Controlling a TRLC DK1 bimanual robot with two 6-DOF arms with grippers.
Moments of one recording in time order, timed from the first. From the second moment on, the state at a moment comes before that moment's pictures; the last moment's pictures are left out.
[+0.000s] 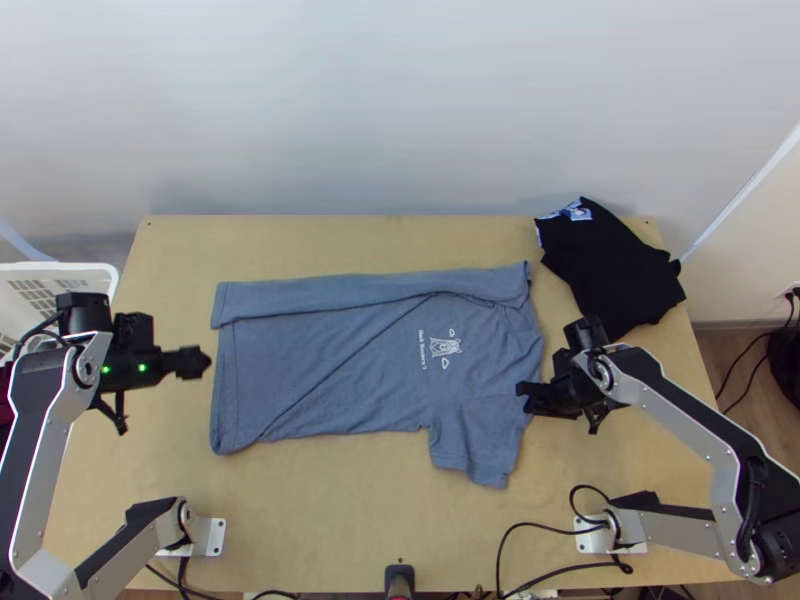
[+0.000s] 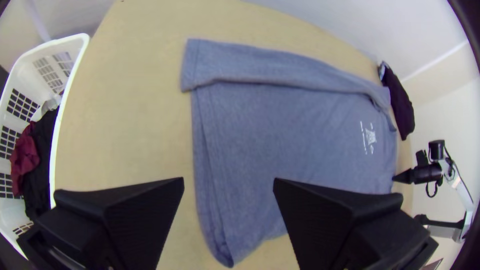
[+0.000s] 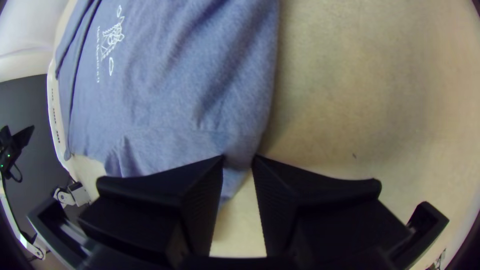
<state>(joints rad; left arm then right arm) 0.22 1.07 0.99 -1.03 0.28 0.11 0.24 1.38 0.70 -0.72 -0.32 0.35</state>
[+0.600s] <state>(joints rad) 0.12 1.03 0.76 -1.28 0.18 0.59 0.25 1.36 0.67 -0.66 -0.32 0.35</state>
